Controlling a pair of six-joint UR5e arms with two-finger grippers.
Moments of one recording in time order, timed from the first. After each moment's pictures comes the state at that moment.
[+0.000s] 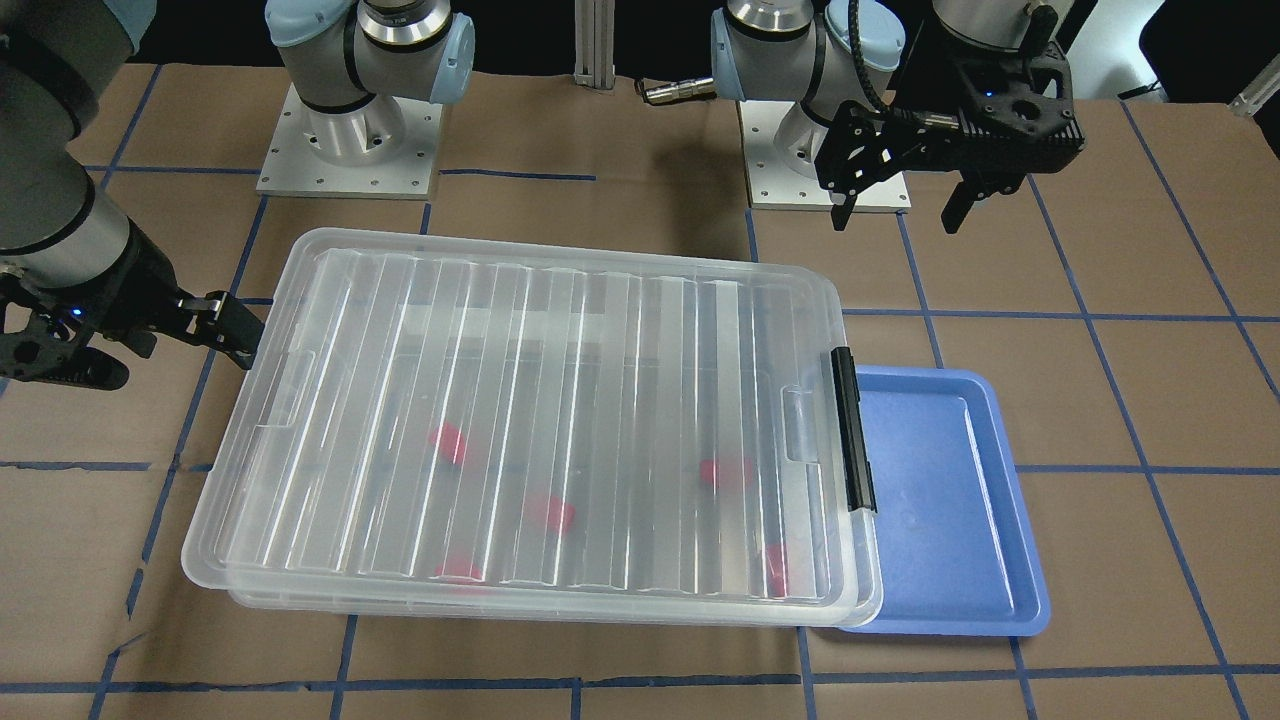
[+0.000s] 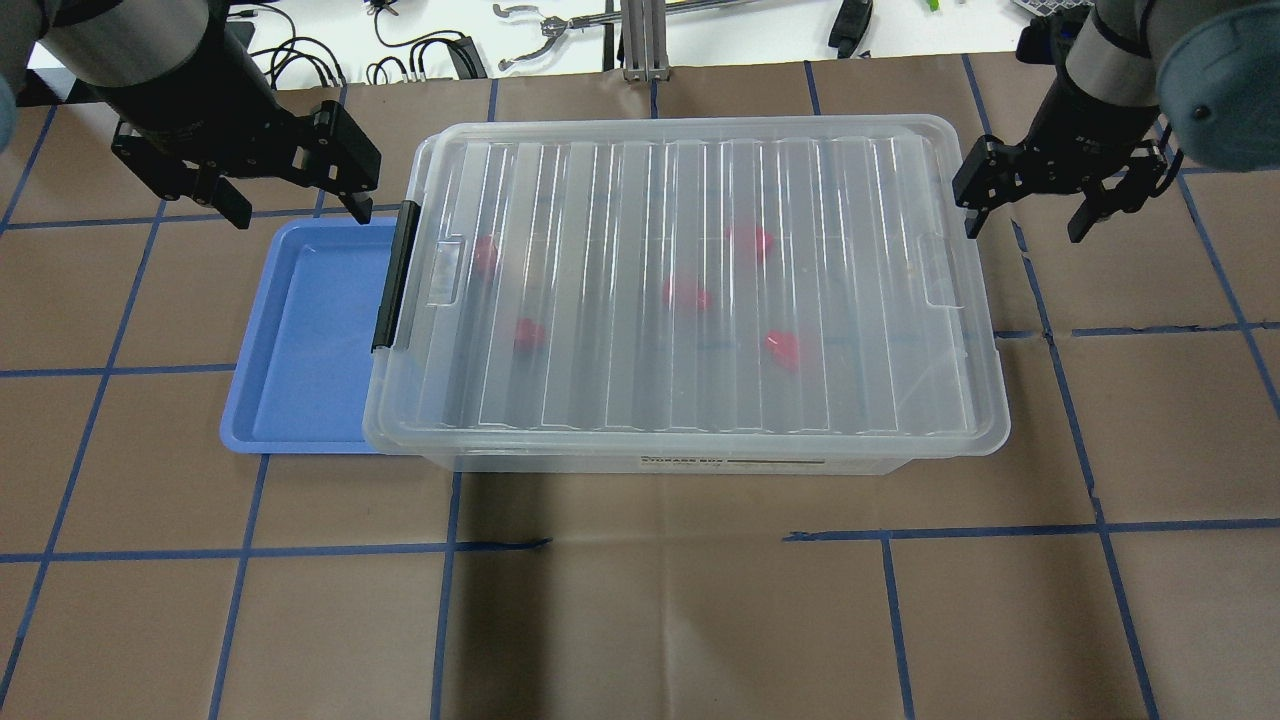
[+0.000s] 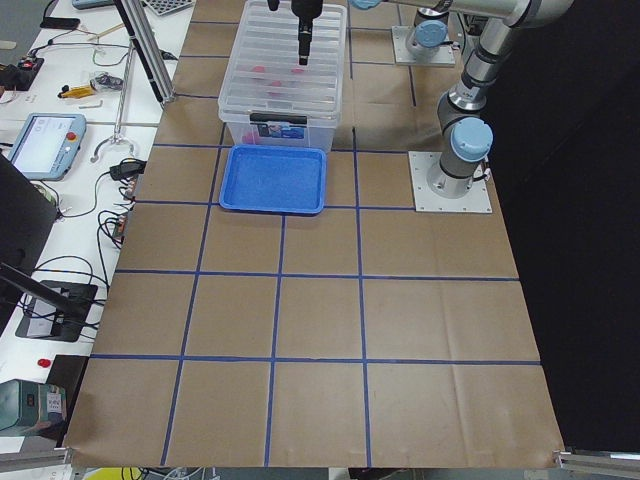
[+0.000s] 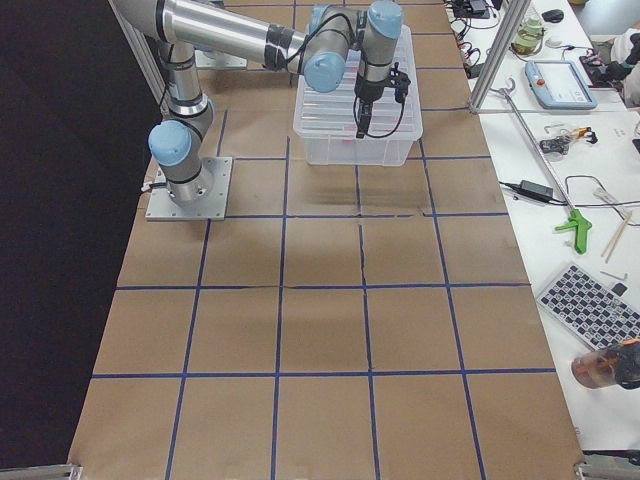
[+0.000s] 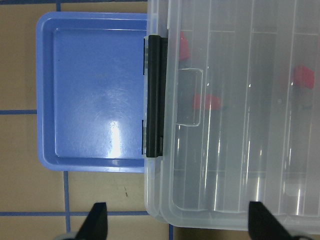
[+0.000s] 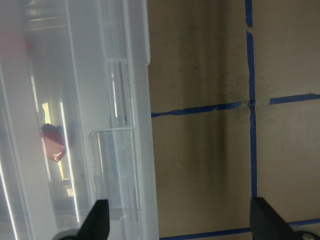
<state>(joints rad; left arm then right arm) -1.56 -1.53 -1.51 -1.61 1.58 0.02 1.38 -1.43 1.66 -1.73 -1.59 -0.07</state>
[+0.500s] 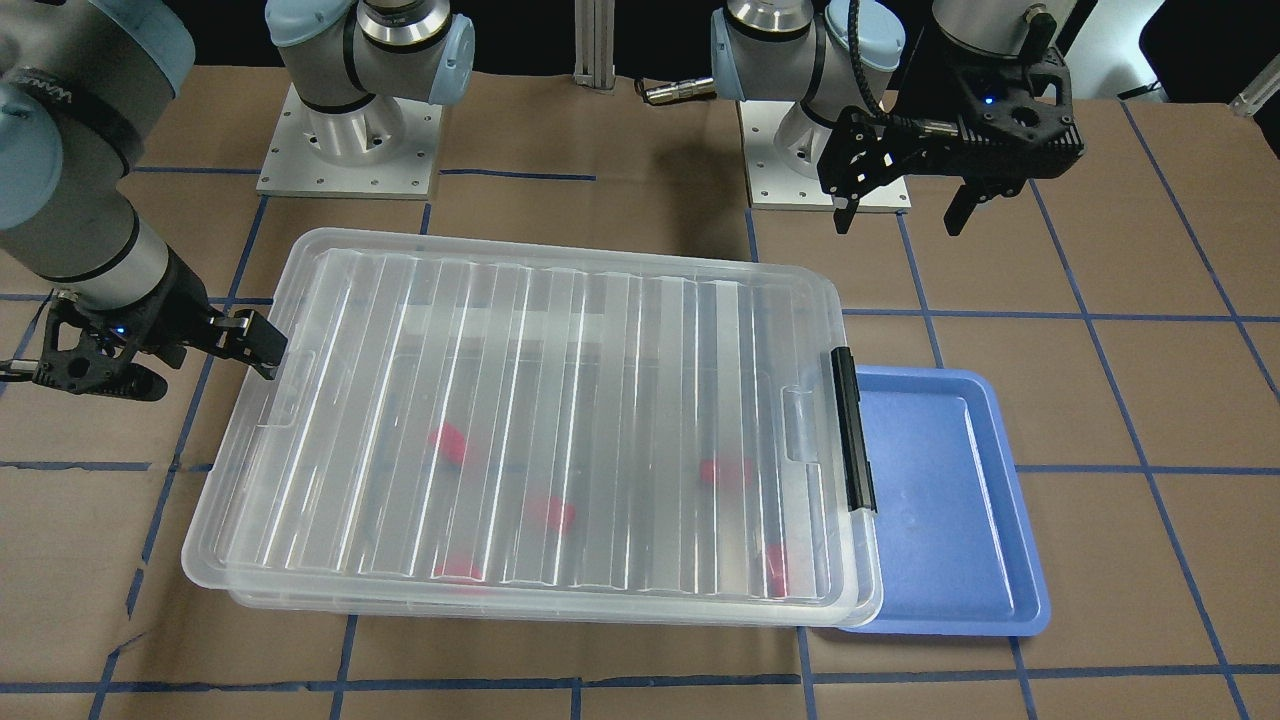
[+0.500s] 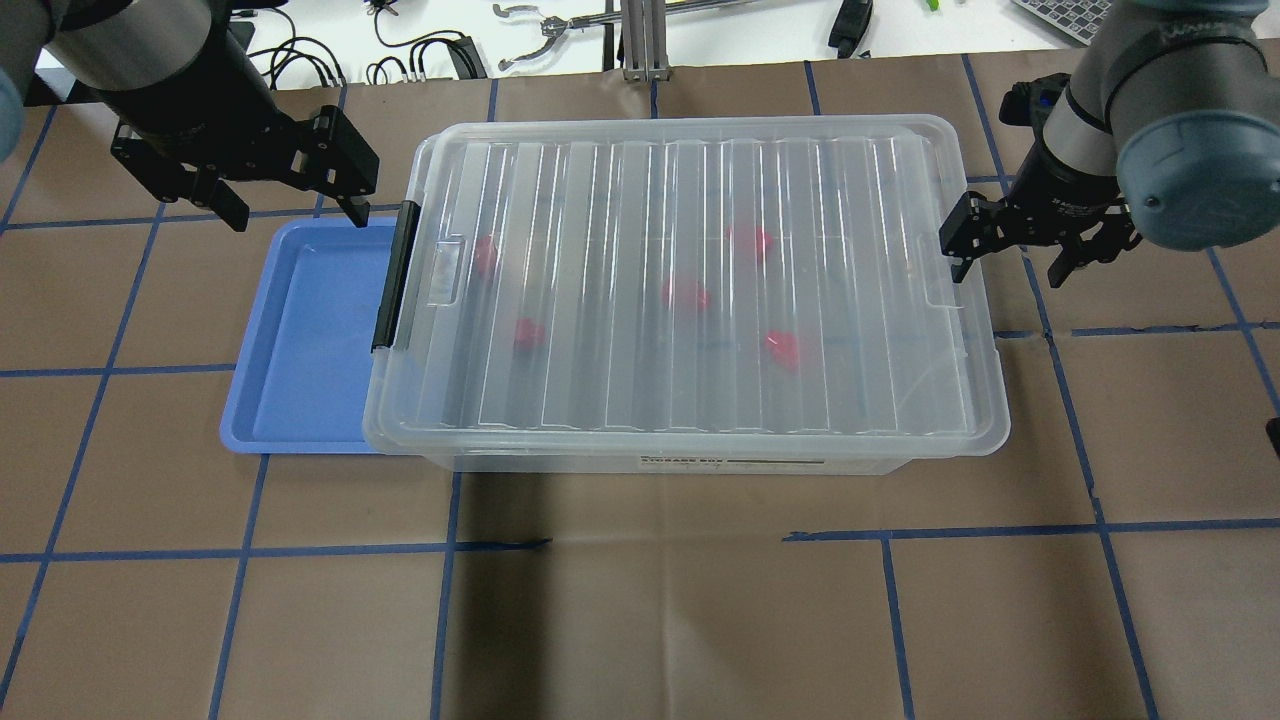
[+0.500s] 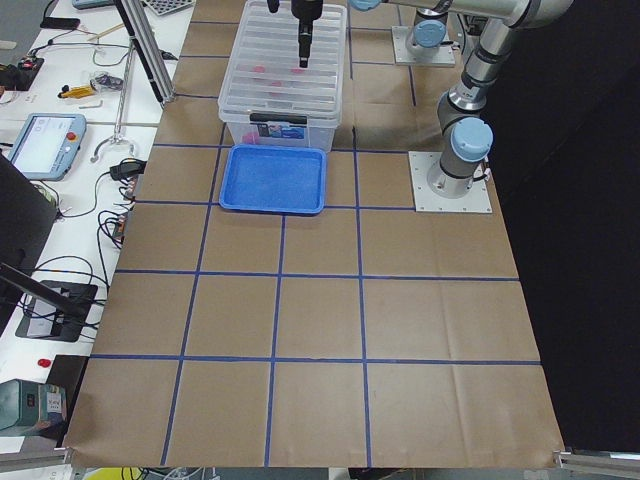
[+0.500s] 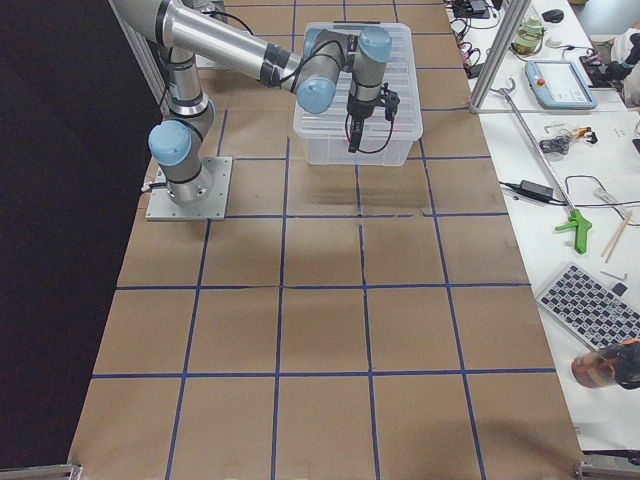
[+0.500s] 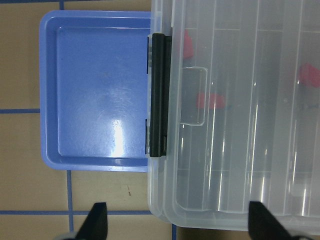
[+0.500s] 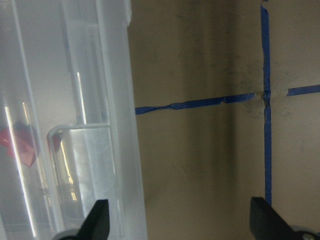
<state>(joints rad) -1.56 -1.53 -1.51 -1.60 1.59 0.02 1.37 -1.44 1.76 -1.82 -1.59 -0.08</state>
